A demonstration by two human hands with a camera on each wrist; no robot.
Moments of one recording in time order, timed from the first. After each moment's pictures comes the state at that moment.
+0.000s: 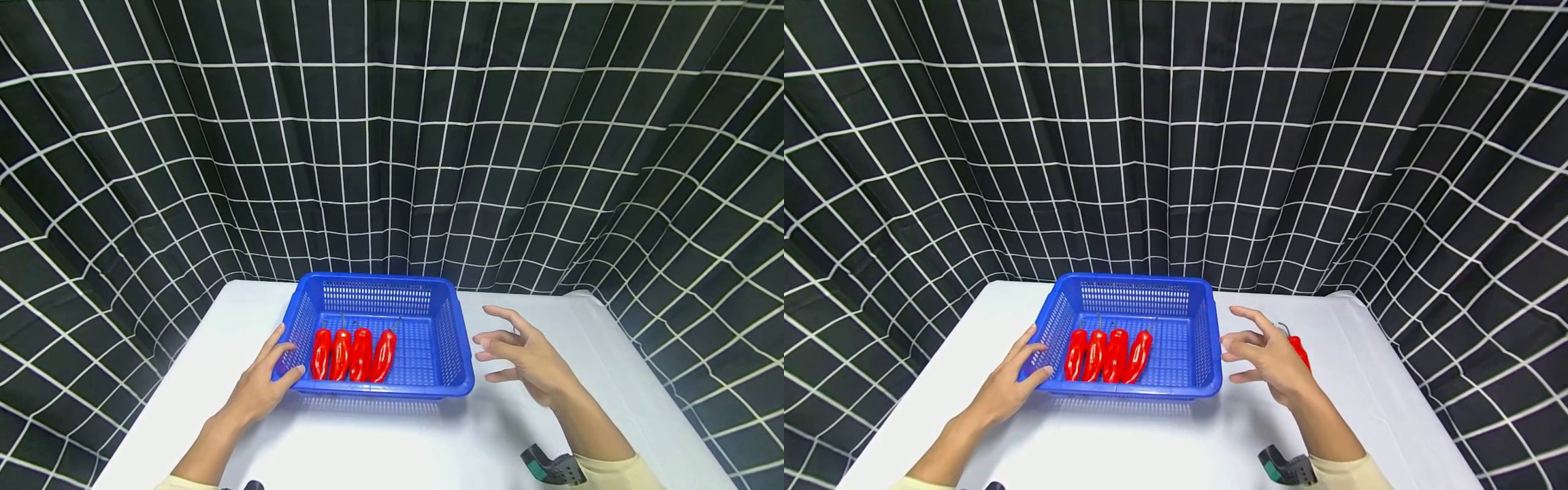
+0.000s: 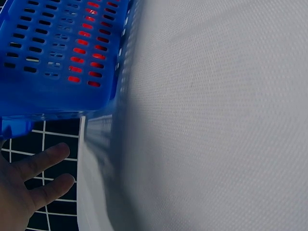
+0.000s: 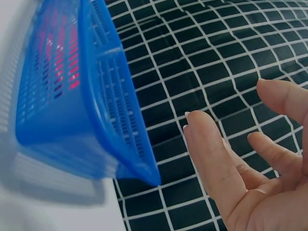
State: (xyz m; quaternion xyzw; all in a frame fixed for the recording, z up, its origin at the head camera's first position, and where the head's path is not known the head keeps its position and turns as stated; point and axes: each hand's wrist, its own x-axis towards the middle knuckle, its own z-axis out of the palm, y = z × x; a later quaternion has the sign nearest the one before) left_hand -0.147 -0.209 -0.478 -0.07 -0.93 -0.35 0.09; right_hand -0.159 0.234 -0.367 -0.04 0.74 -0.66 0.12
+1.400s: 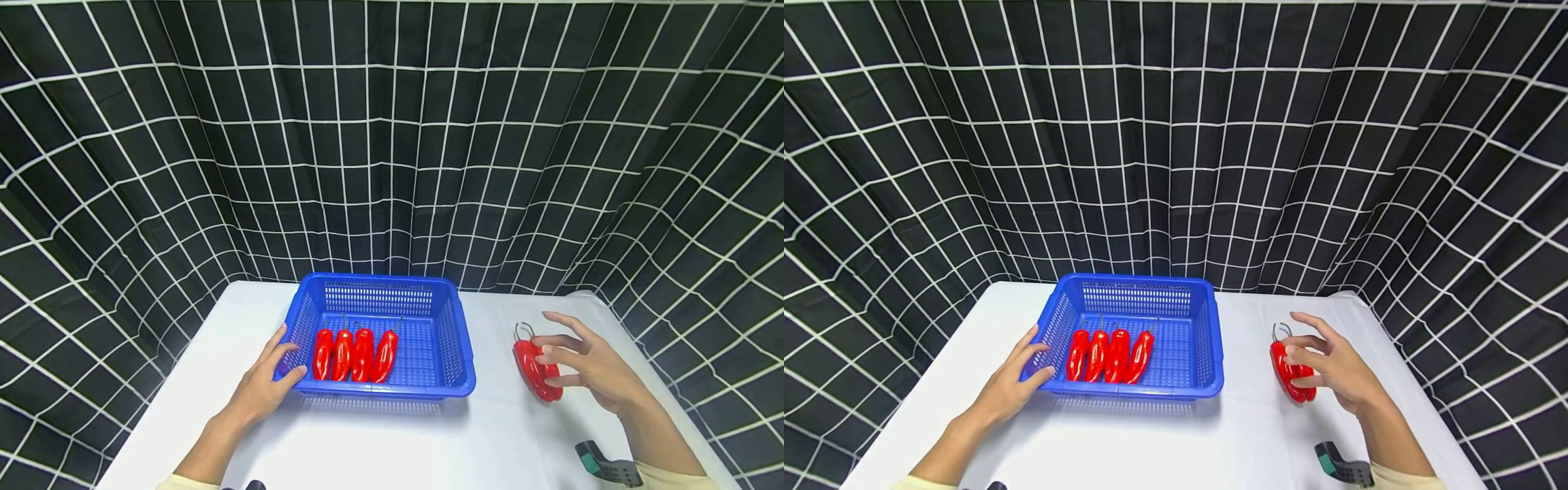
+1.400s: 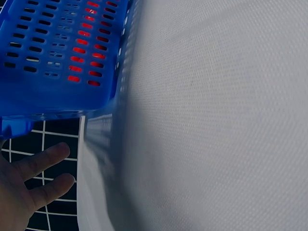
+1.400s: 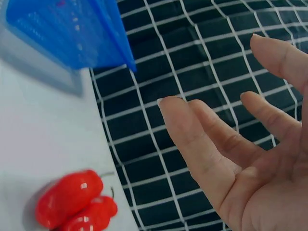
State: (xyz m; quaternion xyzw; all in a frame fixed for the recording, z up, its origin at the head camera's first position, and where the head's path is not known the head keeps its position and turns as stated) left_hand -0.146 -0.209 -0.476 -0.08 -0.93 -0.35 0.09; right_hand -0.162 0.321 -0.381 -0.04 0.82 -0.57 0.06
